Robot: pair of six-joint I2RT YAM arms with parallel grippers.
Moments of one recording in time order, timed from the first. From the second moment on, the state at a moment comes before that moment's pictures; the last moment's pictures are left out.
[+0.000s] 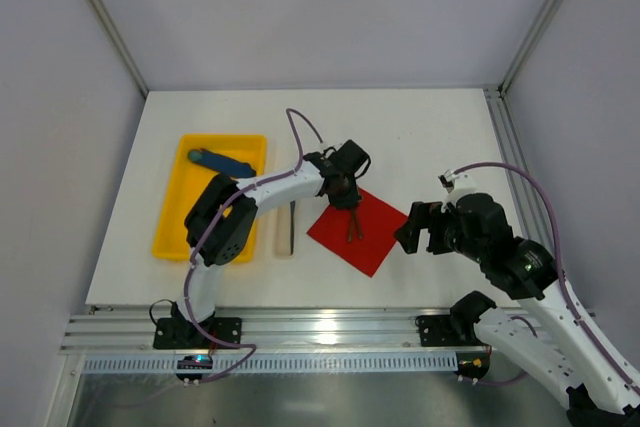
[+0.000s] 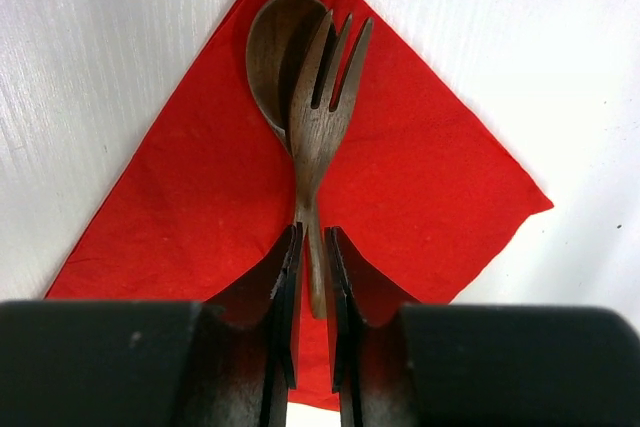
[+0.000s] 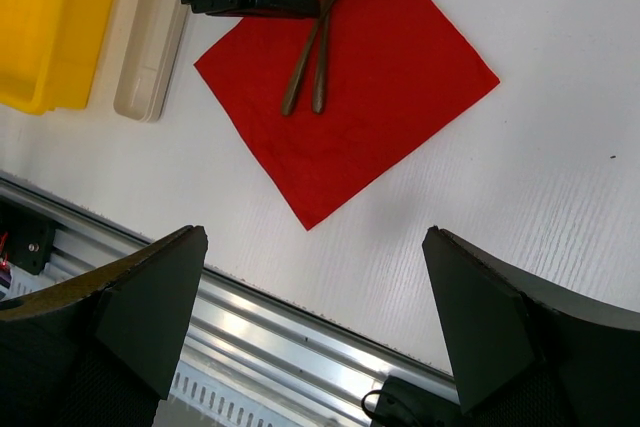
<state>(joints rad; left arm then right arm) -0.84 2.07 1.58 -0.59 -0.08 -0.95 0.57 0.61 0.82 -0.85 0.01 0.45</state>
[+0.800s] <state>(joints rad) -0.64 1.72 1.35 -0.80 -0.24 -0.68 0.57 0.61 0.82 -0.85 0.01 0.45</state>
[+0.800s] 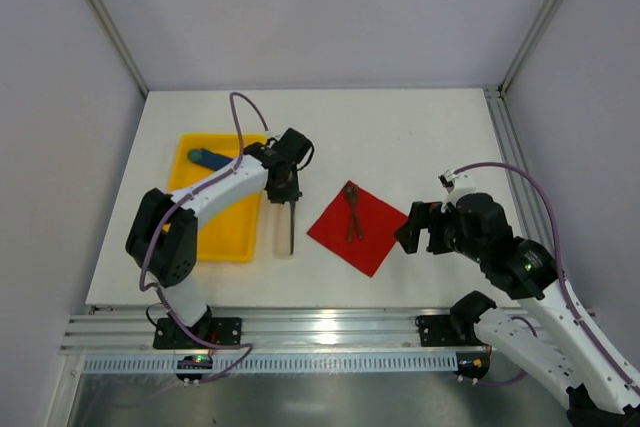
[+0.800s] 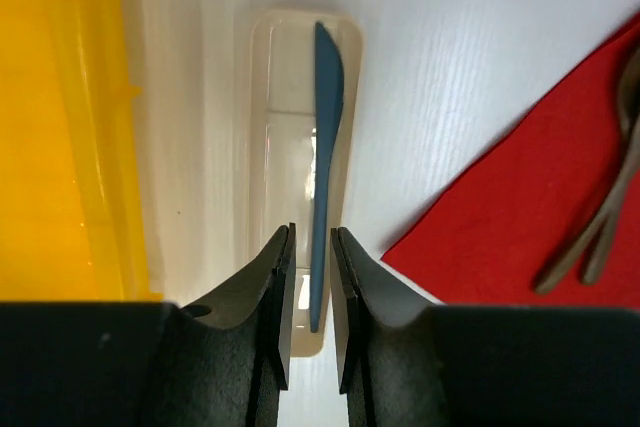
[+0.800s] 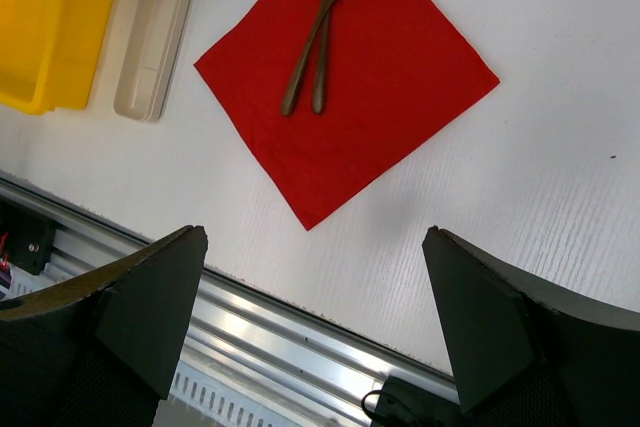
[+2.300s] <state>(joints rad) -0.65 1.85 1.23 -0.72 -0.18 -0.63 0.57 0.63 0.82 -0.85 0.01 0.45</state>
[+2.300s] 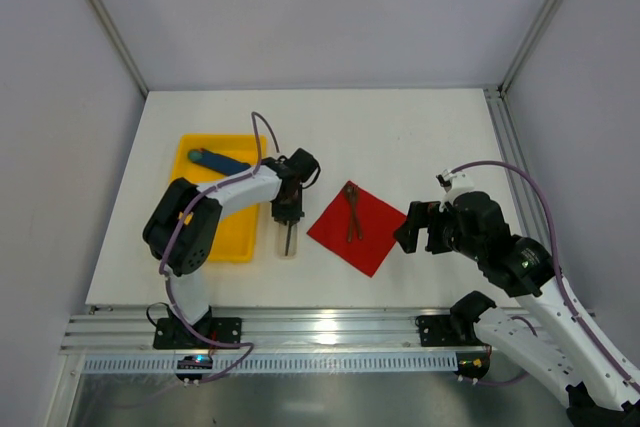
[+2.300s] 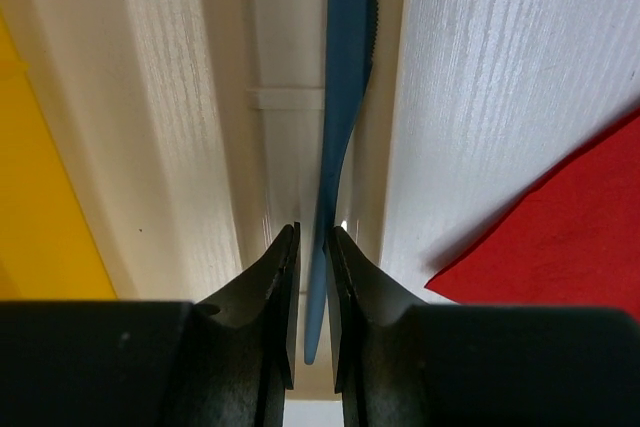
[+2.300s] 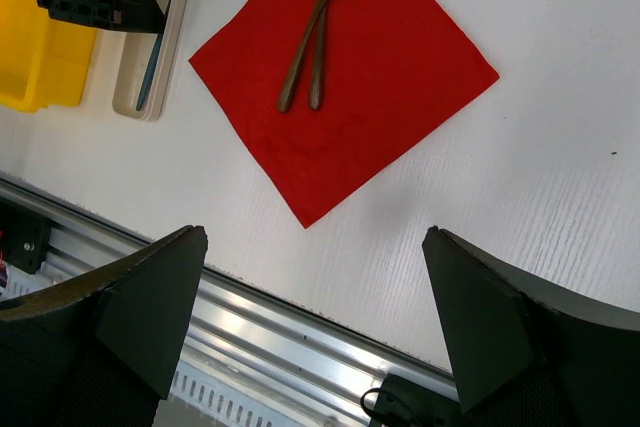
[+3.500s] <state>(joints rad) -0.65 1.85 1.23 -0.73 -0.17 -0.62 0.57 0.63 0.82 -0.85 0.01 0.45</state>
